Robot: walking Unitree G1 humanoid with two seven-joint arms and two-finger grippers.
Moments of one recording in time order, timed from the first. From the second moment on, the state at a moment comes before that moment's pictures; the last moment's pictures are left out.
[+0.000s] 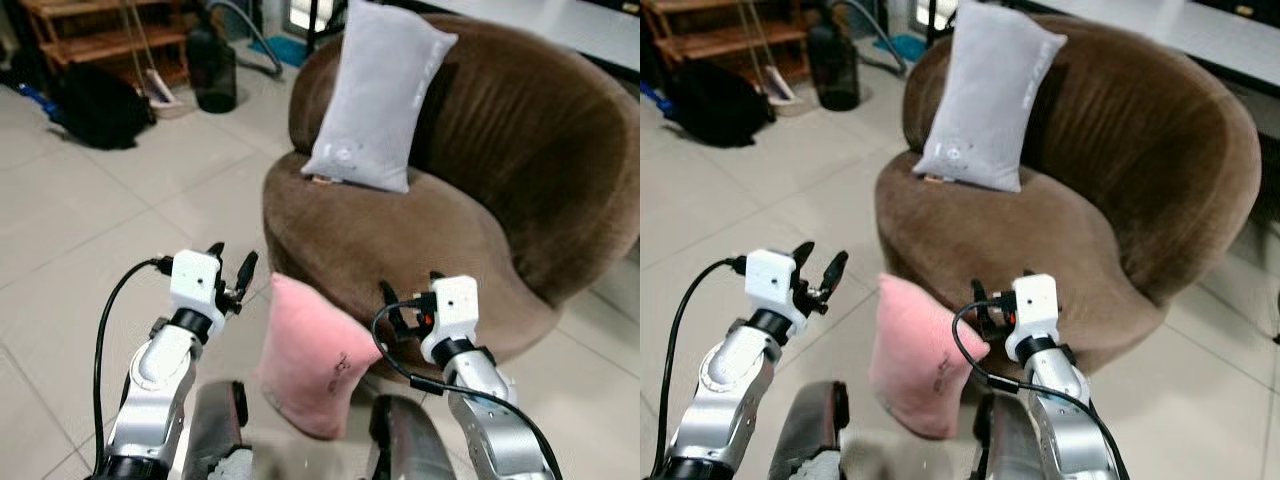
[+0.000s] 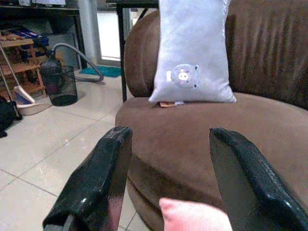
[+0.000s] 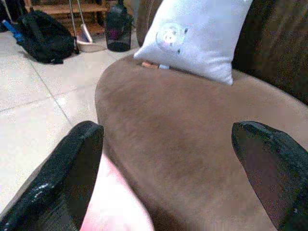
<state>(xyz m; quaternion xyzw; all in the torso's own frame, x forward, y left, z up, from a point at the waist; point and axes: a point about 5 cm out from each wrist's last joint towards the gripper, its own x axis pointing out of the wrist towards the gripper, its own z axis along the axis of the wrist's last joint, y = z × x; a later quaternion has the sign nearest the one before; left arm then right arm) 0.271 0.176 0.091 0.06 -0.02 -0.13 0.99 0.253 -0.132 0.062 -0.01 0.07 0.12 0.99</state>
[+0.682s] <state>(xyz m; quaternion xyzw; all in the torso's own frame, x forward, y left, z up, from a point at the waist) 0.266 0.177 0.089 0.08 0.00 -0.20 0.98 0.284 -0.129 0.041 0.12 0.12 0.08 0.98</state>
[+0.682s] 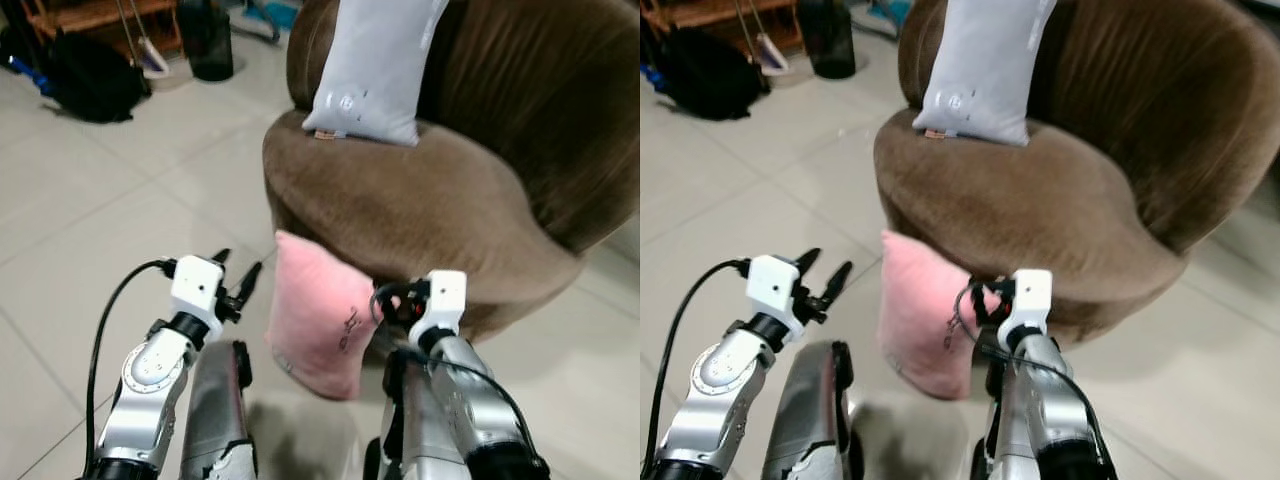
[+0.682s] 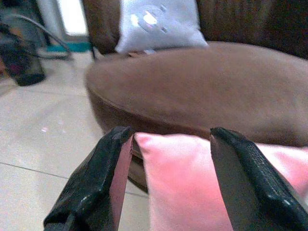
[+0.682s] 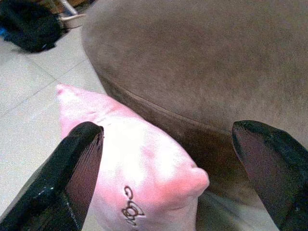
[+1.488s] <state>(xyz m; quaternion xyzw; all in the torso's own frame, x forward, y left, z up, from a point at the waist) 0.259 0.174 0.110 0.05 0.03 -0.39 0.92 0.320 -0.158 0.043 0.32 0.09 -0.09 0.94</state>
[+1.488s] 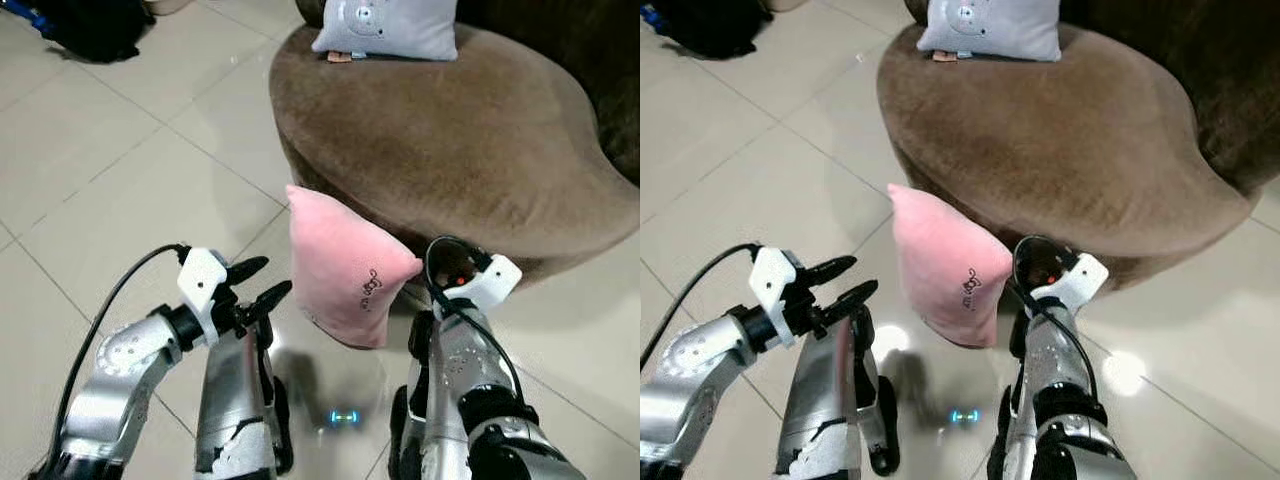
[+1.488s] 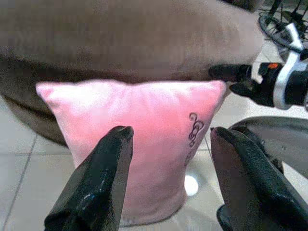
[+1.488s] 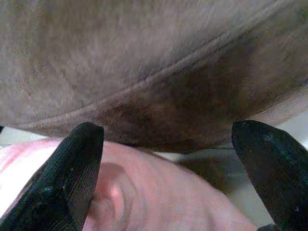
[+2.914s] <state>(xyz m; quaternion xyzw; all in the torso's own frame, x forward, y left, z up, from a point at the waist) 0.286 0.172 0.145 0.03 0.00 -0.48 0.88 0.332 -0.110 0.052 0.33 0.10 0.09 0.94</state>
